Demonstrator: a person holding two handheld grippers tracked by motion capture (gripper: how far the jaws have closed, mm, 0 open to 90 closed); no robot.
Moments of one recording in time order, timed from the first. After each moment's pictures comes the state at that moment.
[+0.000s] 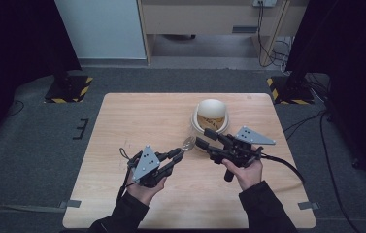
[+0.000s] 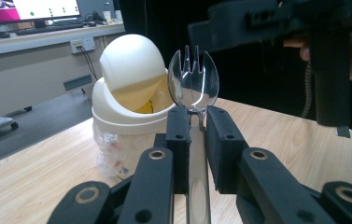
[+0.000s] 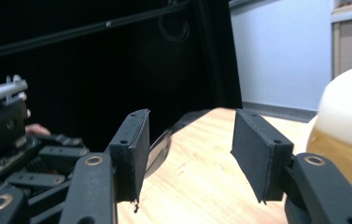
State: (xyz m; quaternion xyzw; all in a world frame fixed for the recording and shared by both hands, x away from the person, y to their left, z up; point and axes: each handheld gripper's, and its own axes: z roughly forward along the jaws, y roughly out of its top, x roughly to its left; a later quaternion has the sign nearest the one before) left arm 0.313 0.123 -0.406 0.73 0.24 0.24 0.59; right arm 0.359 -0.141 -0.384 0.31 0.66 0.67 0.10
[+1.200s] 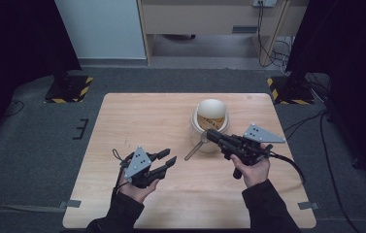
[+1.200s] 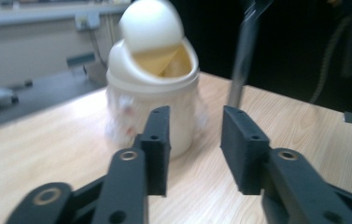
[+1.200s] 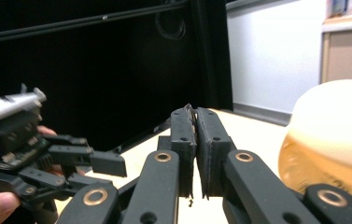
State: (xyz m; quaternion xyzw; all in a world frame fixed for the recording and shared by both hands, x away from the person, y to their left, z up) left arm 0.320 0.153 -0.426 0.74 0.28 0.21 0.57; right arm 0.359 -0.165 -0.370 0.30 0.67 0.67 0.14
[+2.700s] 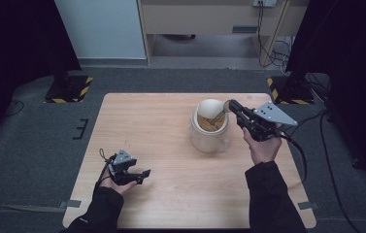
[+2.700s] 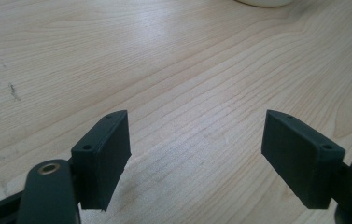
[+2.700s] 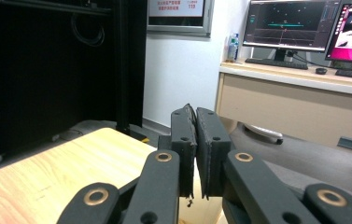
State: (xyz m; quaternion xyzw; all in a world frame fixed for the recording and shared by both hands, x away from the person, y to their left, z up) left arm 0.359 0.229 -0.506 0.80 0.42 0.13 0.40; right arm 0.406 -0.192 -0.343 0.32 0.65 0.60 0.34
